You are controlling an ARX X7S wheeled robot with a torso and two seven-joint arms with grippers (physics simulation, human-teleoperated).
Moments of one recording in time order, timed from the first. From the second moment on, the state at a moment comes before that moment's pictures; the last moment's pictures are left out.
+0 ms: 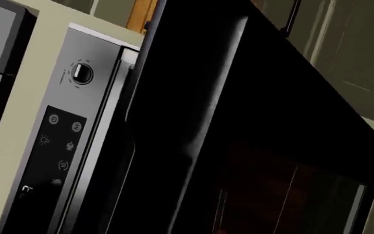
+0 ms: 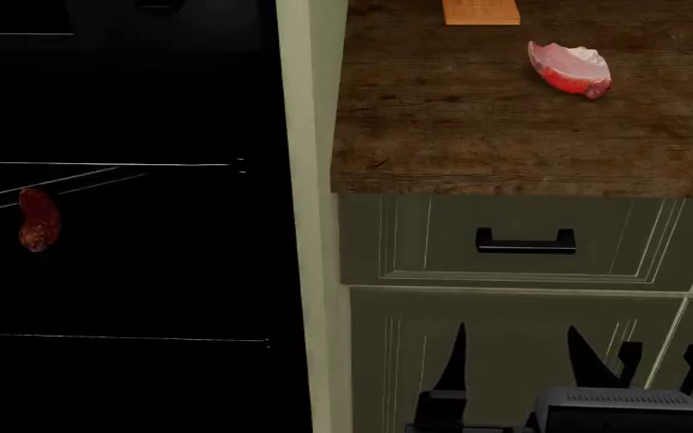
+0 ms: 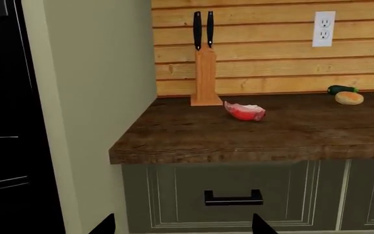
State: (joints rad) left arm 0.11 -1.25 0.92 0.76 0.34 -0.50 -0.76; right arm 0.14 0.36 -0.18 -0.26 0.41 0.20 0.26
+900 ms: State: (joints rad) left arm 0.34 -1.24 1.05 0.74 0.24 -0.39 -0.96; right arm 0.13 0.37 -0.19 -0.25 0.41 0.18 0.27
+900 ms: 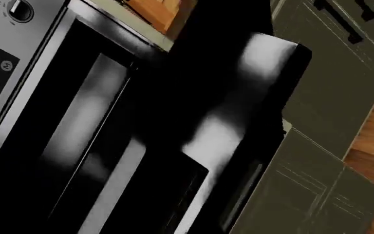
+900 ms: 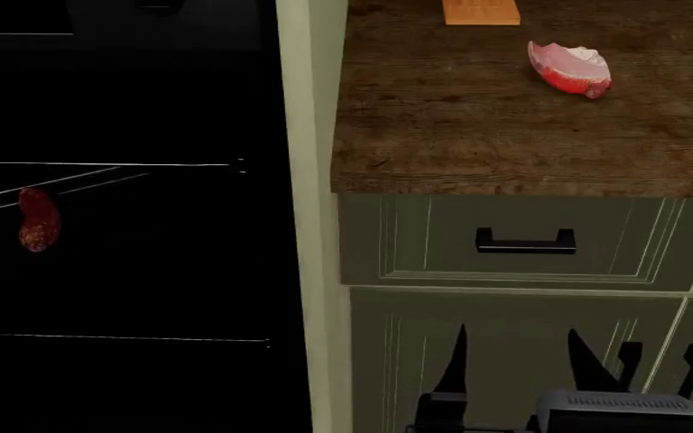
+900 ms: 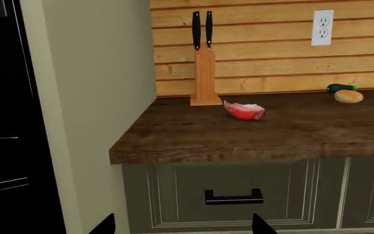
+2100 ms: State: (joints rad) left arm 0.38 -1.14 1.27 0.43 0.35 -0.38 -0.80; right arm 0.11 0.38 -0.18 -0.25 0.43 0.15 0.27
